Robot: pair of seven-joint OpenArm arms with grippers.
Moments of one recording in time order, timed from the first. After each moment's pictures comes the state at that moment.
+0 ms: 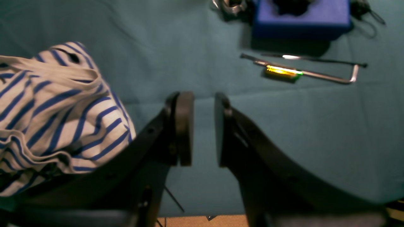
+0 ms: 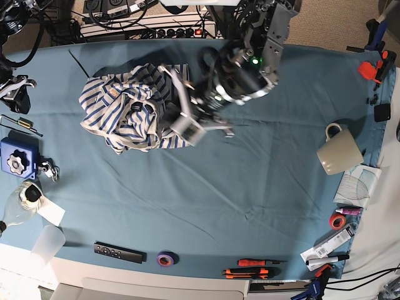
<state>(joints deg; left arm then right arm) 8.0 6.3 27.1 116.0 -15.4 -23.1 51.7 -13.5 23.2 62.0 108.7 53.5 35.9 -78.0</state>
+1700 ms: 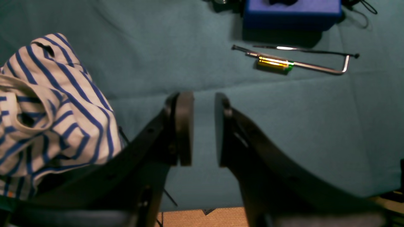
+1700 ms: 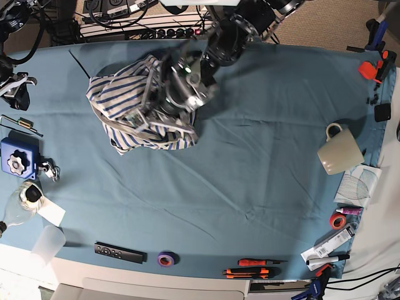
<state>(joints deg) -3.6 10.2 38.9 96.5 9.3 -17.1 61.4 -14.8 22.9 62.0 108.6 51.1 35.8 -76.6</state>
